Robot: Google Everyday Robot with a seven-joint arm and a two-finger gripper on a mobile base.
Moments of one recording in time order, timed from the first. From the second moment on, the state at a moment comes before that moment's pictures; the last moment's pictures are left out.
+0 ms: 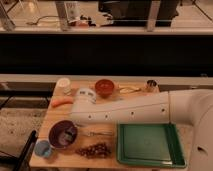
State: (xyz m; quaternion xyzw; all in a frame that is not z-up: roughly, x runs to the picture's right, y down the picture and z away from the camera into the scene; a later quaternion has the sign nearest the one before) arm -0.129 0.157 0.729 -0.21 -0.08 0.13 0.97
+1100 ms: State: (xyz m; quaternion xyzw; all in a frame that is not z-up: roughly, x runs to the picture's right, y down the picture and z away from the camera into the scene) arm -0.160 0.136 0.737 -0.21 -0.13 0.11 0.96
